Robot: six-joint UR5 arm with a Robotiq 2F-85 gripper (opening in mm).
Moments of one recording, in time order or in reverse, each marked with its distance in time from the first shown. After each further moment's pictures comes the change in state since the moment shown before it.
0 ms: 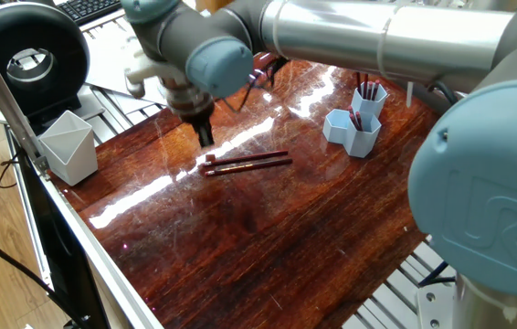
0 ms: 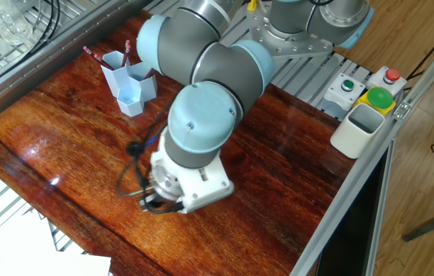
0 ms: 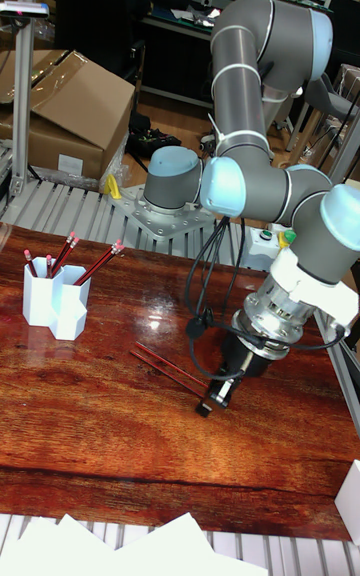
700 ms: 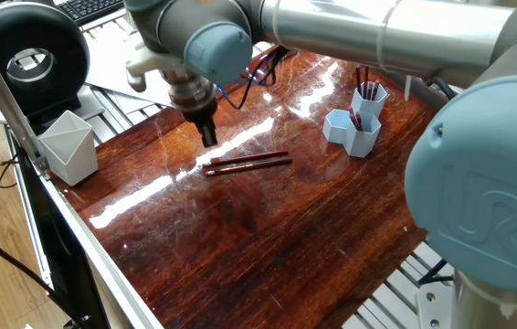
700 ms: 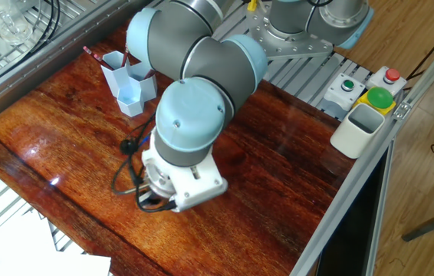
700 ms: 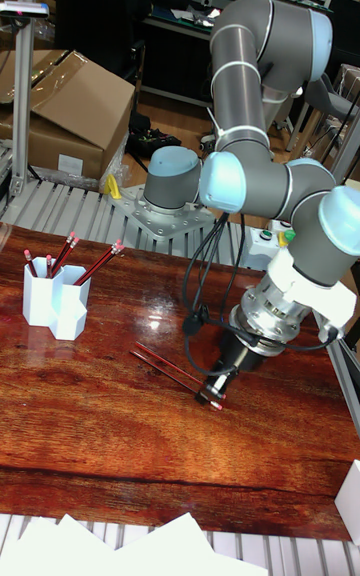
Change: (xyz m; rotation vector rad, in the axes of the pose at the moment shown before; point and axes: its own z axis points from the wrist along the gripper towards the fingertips) arm 0.011 0.039 0.004 -0.118 0.044 0.080
